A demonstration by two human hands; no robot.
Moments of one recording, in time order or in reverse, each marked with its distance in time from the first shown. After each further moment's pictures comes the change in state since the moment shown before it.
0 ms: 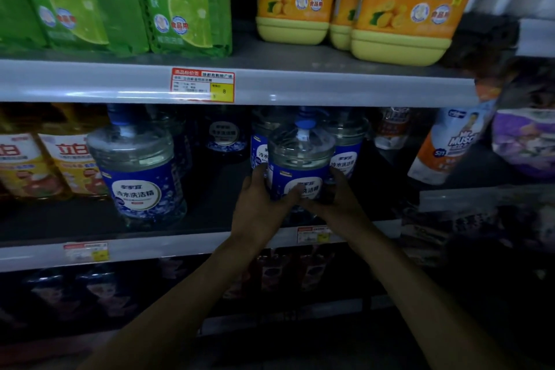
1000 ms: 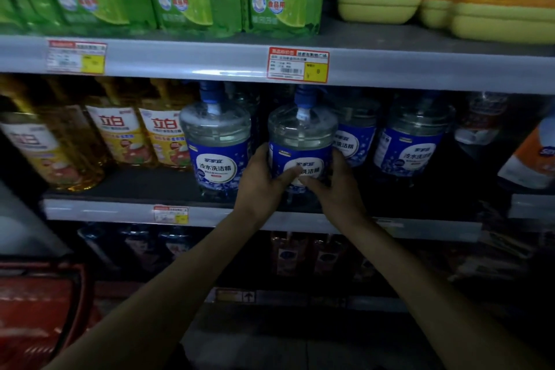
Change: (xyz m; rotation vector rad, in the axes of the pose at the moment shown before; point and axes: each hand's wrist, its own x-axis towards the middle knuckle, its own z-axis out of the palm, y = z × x) left_hand -0.003 -0.026 -0.107 -0.021 0.076 0.022; right_hand 0.003 -0.027 0.118 -0.057 -0.021 -0.200
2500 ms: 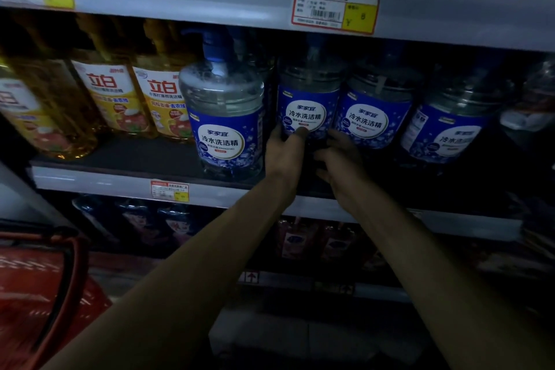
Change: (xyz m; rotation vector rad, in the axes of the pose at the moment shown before) left_hand 0.029 -0.003 0.041 -0.584 0.199 -0.498; right_hand 0.034 0.004 0.027 0.410 -0.029 0.452
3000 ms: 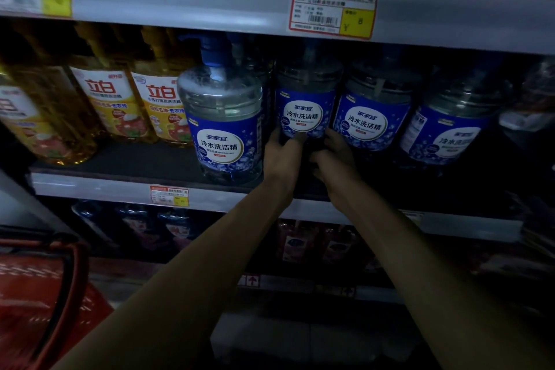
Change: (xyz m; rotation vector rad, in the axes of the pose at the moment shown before) left_hand 0.010 -0.005 -0.003 0.052 -0.014 0.036; right_hand 0.008 0.005 0.013 -0.012 0.044 -0.033
